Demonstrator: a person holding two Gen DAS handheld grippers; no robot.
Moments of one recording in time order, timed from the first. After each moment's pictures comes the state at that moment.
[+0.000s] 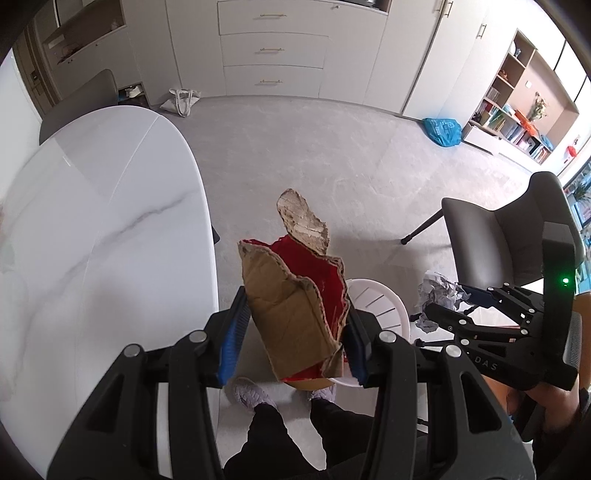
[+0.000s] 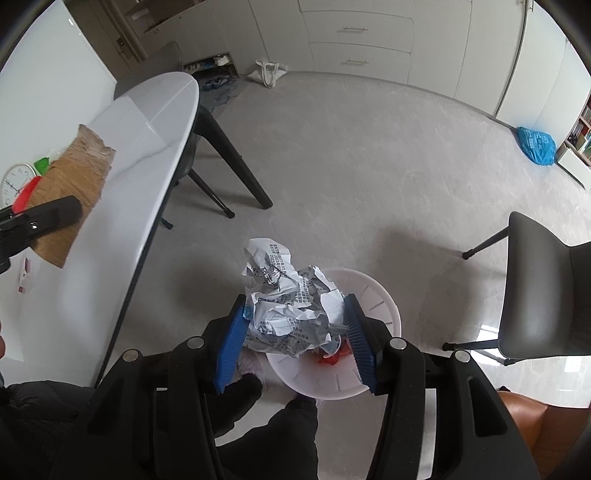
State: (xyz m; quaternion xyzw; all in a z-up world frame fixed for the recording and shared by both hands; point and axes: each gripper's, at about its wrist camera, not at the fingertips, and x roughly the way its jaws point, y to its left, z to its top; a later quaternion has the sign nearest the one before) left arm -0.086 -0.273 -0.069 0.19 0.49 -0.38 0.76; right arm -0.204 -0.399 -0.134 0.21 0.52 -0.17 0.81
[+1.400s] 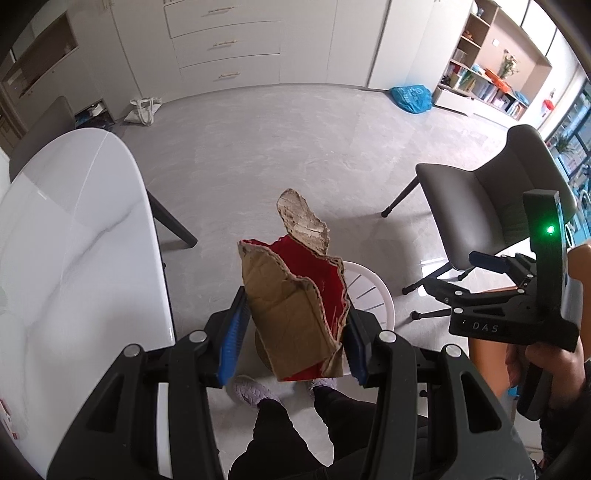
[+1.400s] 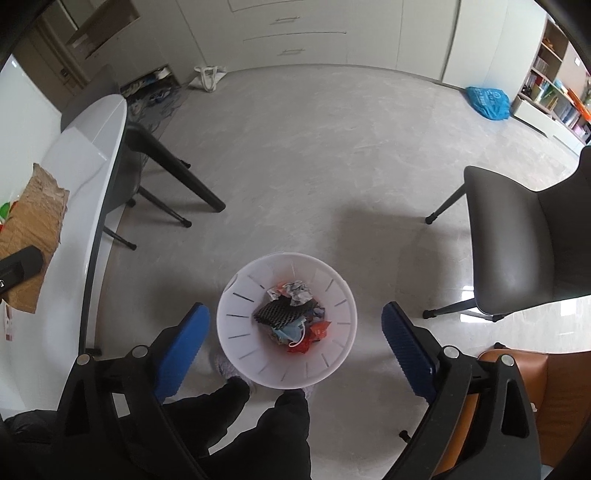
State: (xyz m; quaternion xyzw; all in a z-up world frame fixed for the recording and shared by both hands) left arm -0.102 -0.301 -0.087 0.26 0.48 -0.44 0.71; right arm -0.253 -0.442 -0.148 0.26 0.52 -0.27 0.77
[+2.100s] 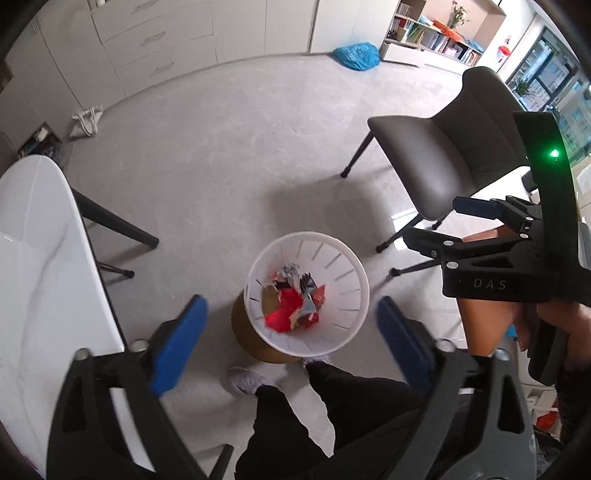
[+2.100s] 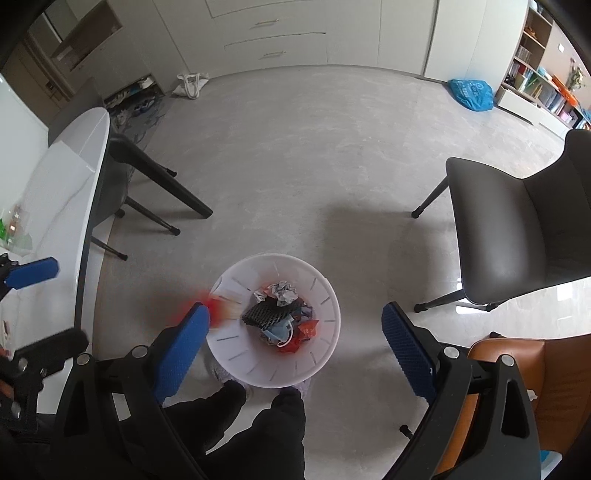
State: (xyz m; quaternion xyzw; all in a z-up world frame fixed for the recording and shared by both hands) left arm -0.129 -0.322 -0.117 0.32 0.49 -0.51 0.63; right arm -0.267 -0.455 -0.143 0.27 0.51 -0.29 0.76
